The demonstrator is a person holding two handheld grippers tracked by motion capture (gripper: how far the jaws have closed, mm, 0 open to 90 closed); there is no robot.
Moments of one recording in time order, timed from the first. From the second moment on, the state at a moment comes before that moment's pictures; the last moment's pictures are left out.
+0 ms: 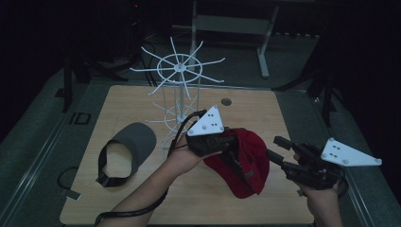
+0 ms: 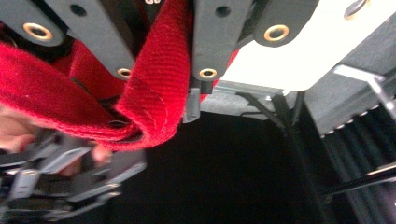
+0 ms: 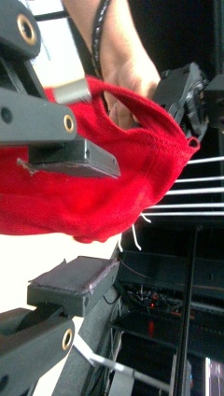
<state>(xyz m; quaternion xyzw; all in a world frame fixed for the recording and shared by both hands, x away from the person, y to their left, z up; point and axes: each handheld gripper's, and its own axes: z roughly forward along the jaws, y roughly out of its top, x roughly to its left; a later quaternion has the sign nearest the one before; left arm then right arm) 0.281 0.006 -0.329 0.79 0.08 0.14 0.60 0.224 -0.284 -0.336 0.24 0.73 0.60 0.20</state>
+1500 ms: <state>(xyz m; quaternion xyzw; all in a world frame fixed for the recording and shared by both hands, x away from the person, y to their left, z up) 0.272 0.024 -0.338 0.78 0.09 0.13 0.60 0.206 -0.283 -0.326 0.24 0.73 0.60 0.23</state>
